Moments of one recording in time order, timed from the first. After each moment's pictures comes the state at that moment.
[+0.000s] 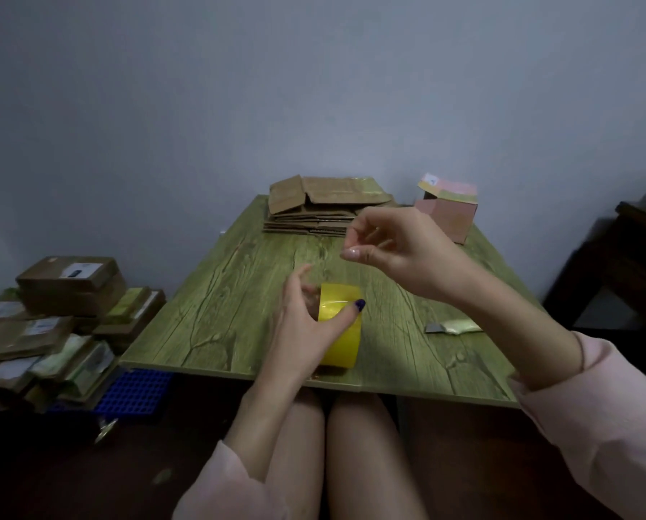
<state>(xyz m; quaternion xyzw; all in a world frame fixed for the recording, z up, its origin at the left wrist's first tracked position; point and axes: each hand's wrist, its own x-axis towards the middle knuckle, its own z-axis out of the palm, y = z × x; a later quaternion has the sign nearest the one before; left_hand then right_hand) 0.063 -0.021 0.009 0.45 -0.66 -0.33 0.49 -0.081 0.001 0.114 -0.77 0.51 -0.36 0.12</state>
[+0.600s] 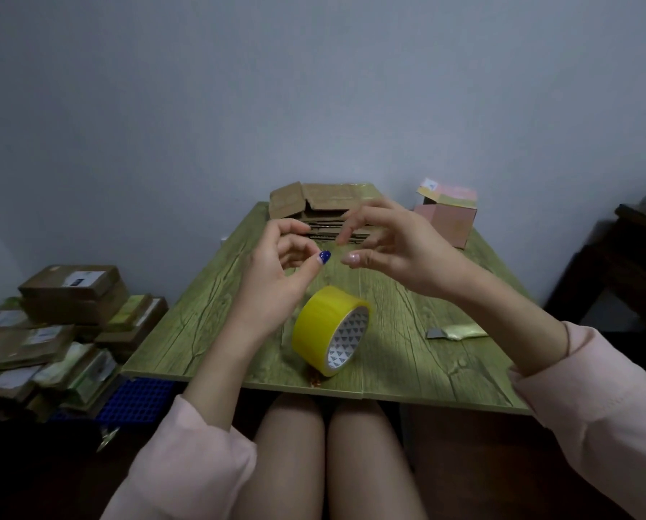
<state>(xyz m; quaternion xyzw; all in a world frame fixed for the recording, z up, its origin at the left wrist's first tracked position) 0.090 -0.042 0.066 0.32 -0.69 -0.36 0.54 -0.087 -0.010 0.114 -0.78 0.47 -0.38 0.17</state>
